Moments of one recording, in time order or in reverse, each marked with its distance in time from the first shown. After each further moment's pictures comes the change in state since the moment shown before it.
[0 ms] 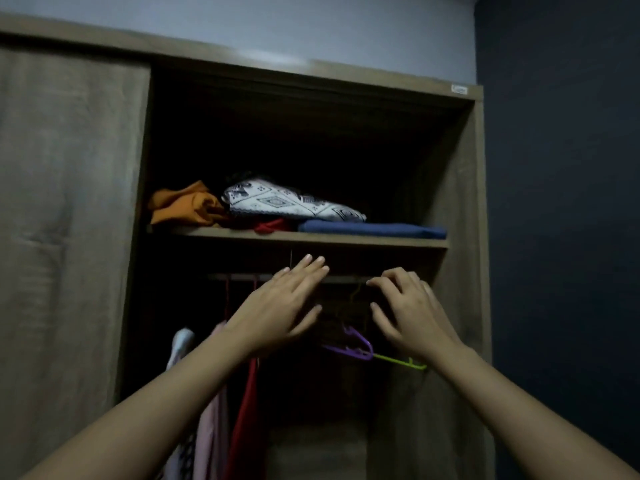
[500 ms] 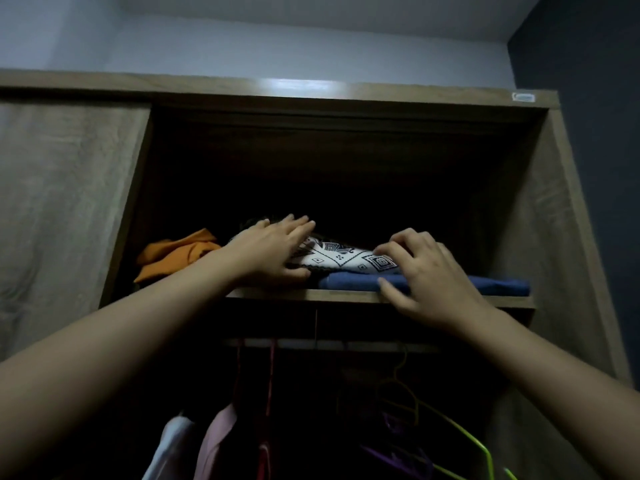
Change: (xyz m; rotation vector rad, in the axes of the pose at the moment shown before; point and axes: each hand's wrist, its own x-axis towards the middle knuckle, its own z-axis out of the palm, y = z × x) left_hand 0.138 -0.127 -0.037 0.458 -0.297 -0.236; right_hand 0.153 0.042 0.033 -0.031 0.124 -0.178
